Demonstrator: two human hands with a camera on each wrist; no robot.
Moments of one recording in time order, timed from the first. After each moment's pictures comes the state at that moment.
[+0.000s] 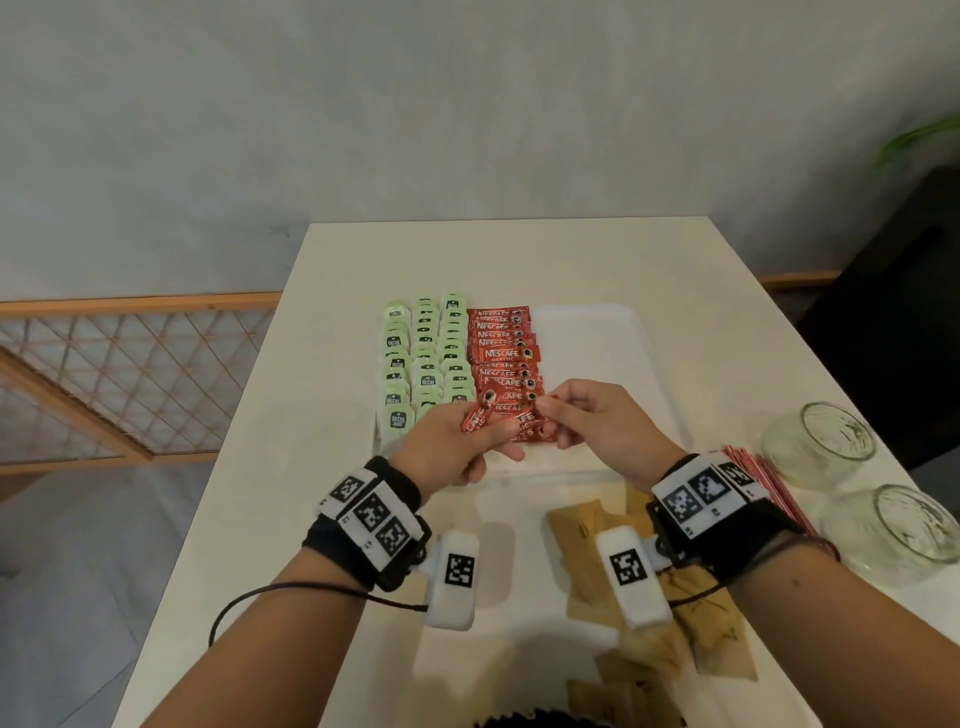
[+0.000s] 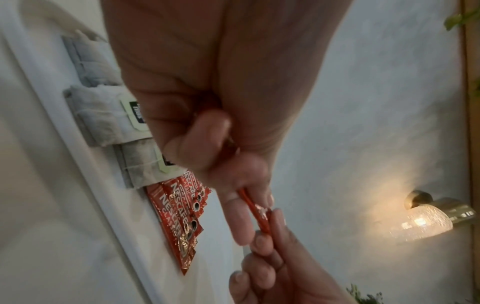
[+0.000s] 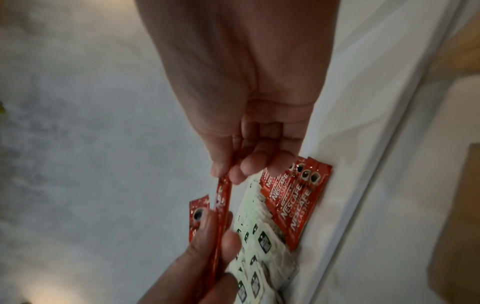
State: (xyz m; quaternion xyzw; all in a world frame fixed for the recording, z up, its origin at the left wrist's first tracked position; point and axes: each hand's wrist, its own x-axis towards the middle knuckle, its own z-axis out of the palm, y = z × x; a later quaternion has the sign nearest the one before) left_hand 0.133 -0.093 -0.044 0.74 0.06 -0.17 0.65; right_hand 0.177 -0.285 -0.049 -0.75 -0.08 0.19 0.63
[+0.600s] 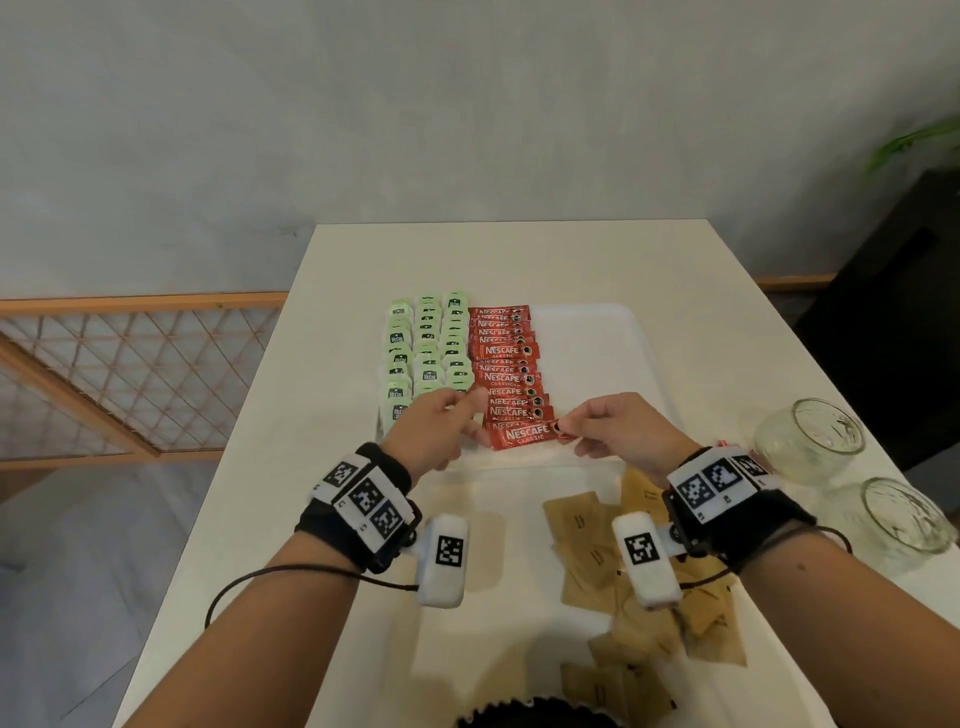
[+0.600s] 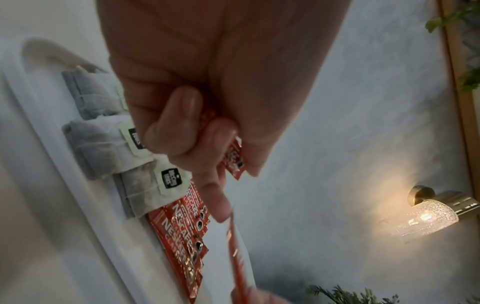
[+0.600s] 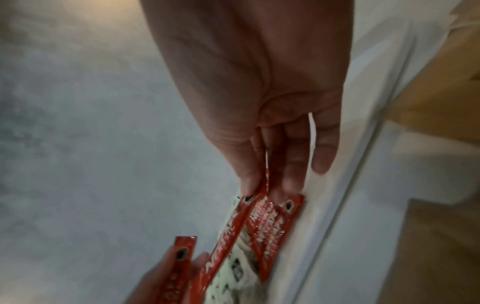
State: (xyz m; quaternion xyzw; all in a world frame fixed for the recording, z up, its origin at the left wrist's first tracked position) left_hand 0.135 -0.082 -0.044 0.78 0.13 -0.13 0.60; right_hand 0.181 -0.314 -0.058 -0.81 -0.02 0.24 0.54
